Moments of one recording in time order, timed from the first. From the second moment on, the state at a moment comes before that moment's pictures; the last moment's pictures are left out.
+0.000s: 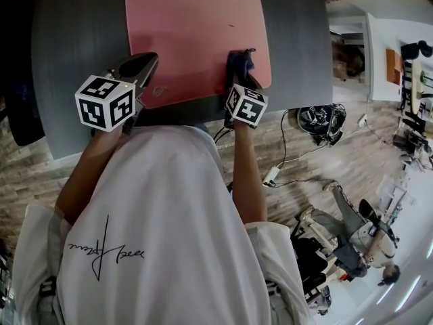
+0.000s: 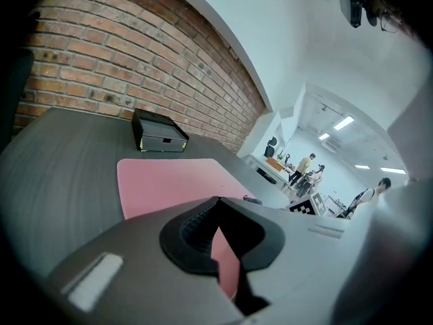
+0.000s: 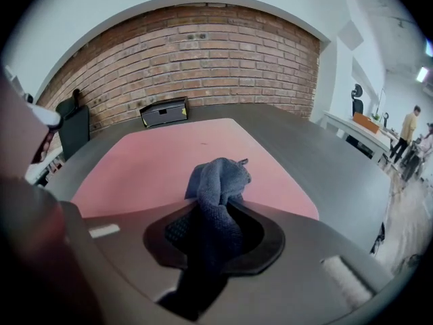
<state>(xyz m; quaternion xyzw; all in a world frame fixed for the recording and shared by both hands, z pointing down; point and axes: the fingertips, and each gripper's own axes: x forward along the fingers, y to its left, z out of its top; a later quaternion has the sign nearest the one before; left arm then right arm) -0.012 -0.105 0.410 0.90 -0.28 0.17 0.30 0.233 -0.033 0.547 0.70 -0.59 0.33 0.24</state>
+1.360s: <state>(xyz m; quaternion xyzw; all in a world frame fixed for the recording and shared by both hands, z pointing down) -0.014 -0.102 0.420 0.89 -0.27 0.16 0.34 0.108 -0.033 0.549 0.61 -0.66 0.35 0.25</state>
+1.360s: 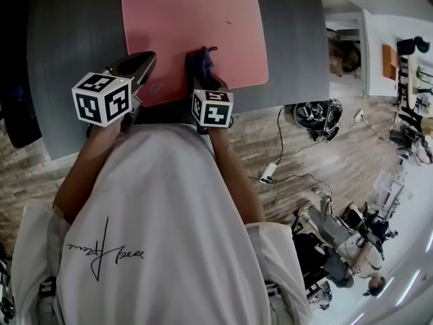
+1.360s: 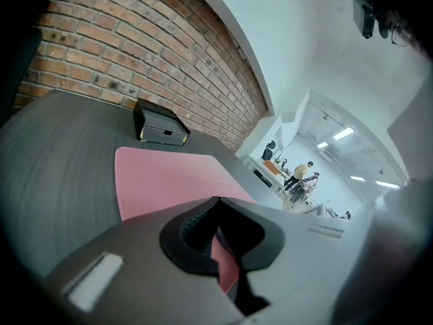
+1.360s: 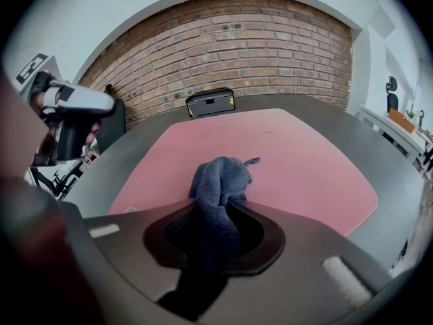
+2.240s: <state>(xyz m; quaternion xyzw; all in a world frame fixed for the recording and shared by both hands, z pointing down) -0.020 -0.104 0.417 0.88 -0.28 0.14 0.35 0.033 -0.045 0.549 0.52 -0.73 0.35 0.27</state>
